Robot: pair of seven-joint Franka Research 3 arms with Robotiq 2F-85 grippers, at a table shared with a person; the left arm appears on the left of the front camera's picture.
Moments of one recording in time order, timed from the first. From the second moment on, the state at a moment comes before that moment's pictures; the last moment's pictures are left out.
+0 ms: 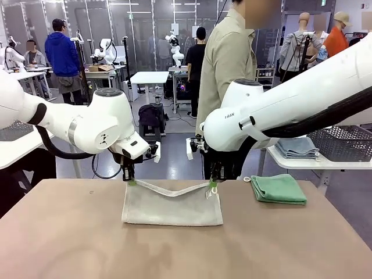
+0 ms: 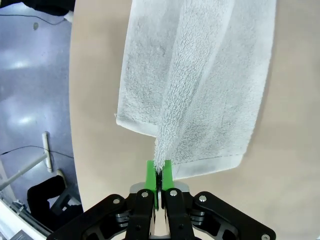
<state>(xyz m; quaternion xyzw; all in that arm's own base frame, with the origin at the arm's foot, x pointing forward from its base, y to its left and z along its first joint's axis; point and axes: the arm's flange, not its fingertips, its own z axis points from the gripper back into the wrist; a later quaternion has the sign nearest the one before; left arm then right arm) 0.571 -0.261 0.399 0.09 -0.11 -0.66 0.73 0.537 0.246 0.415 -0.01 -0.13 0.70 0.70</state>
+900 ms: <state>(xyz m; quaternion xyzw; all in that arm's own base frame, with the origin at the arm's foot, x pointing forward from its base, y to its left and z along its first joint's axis) 0.610 -0.268 0.358 0.08 -0.11 -0.68 0.72 0.581 0.238 0.372 -0.01 -0.11 0.70 0.70</state>
